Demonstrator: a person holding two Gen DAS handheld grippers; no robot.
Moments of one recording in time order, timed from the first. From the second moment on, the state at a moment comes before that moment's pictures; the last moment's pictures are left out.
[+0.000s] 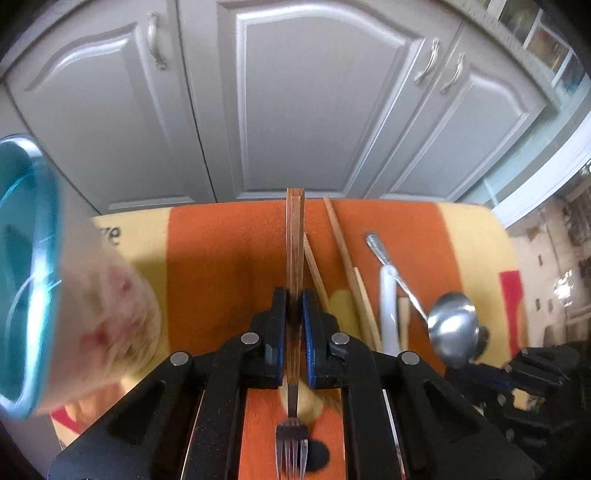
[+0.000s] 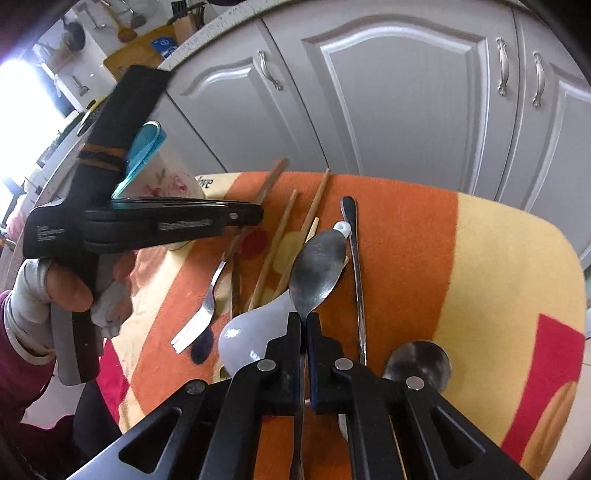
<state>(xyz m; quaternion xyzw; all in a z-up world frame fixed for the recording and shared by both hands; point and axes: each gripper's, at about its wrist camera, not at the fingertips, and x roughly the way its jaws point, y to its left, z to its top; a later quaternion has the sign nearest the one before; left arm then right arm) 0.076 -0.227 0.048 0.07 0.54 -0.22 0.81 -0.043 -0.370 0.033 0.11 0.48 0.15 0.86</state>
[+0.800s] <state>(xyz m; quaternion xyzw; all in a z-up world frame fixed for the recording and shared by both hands) -0.004 -0.122 0.169 -0.01 0.46 -0.26 0.85 -0.070 -0.341 0.107 0.08 0.42 0.17 0.89</state>
